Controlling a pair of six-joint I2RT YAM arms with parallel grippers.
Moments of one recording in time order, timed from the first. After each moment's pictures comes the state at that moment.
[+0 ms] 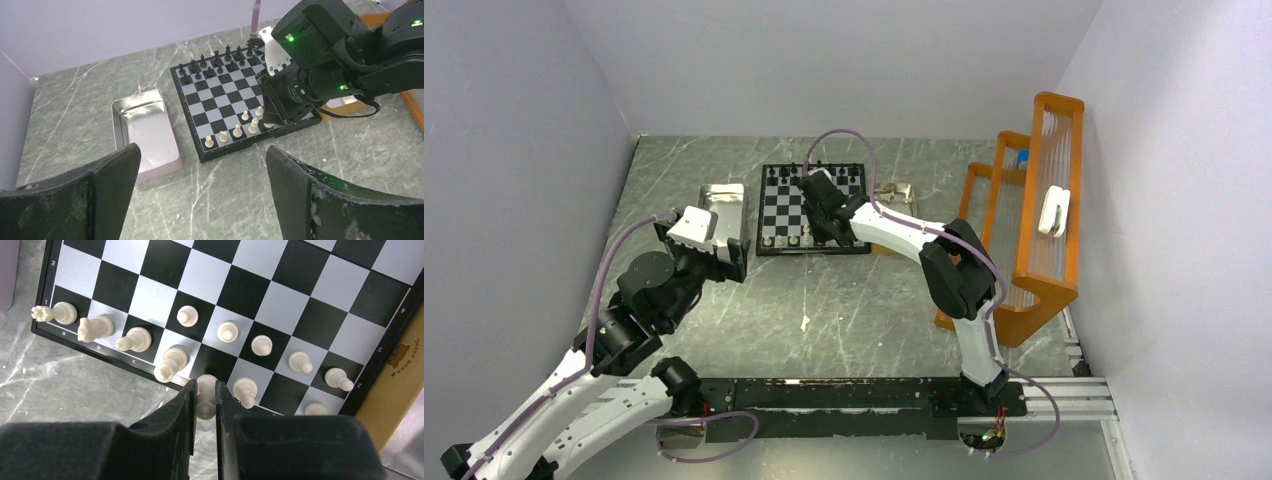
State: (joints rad) left arm -0.75 0.55 0.78 -0.36 -0.46 -0.02; right arm 0.78 2.06 1.57 -0.43 0.18 0.32
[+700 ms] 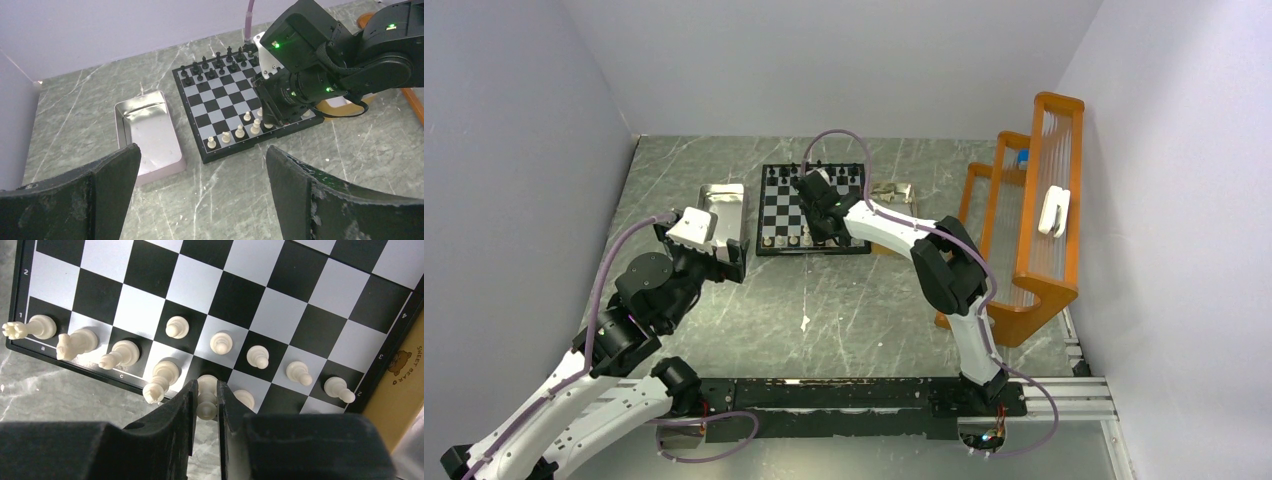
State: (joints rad) left arm -0.75 0.54 0.78 -0.36 -0.46 -0.01; right arm 0.78 2.13 1.64 -0.46 0.21 0.32
